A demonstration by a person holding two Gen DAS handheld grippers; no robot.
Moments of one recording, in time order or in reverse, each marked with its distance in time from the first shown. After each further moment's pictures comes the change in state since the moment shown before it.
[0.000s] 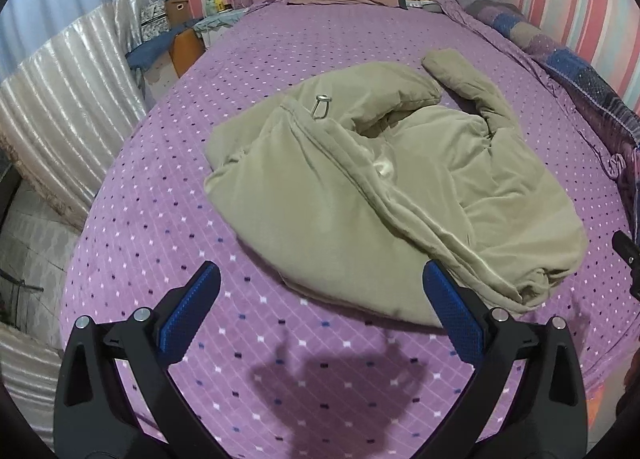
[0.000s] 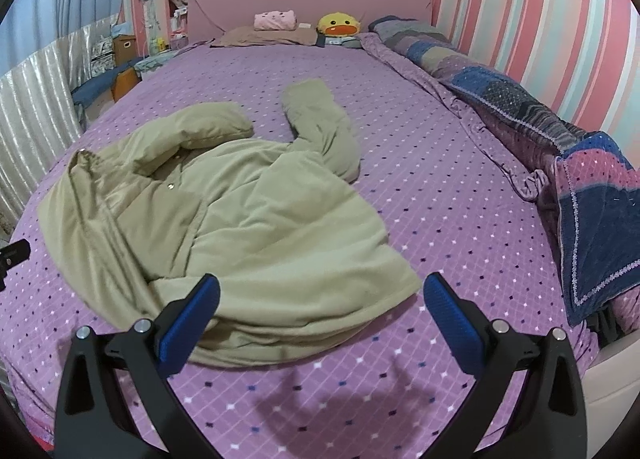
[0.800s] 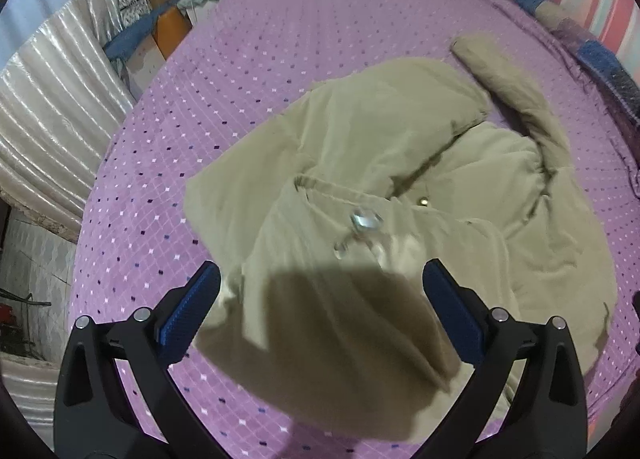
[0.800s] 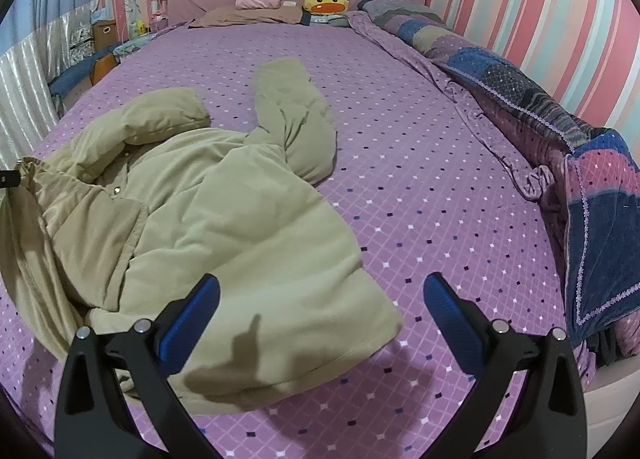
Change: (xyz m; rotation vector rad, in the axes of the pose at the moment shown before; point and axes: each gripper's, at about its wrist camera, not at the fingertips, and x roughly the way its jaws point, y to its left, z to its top) left arm 0.121 0.020 0.127 0.036 0.171 0.022; right arm 0.080 -0.028 0.032 0.000 0.074 -0.058
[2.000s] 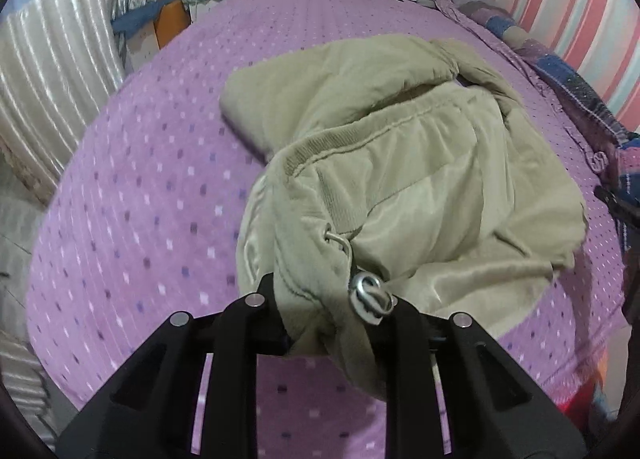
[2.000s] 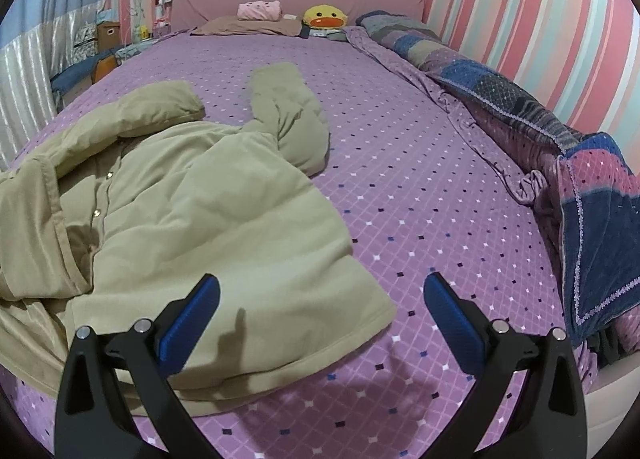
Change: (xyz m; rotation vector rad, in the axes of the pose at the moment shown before) left arm -0.038 0.077 -0.201 -0.070 -0.134 -0.180; right arm 0.002 -0.001 -0.037 -0.037 -0.074 -0.030
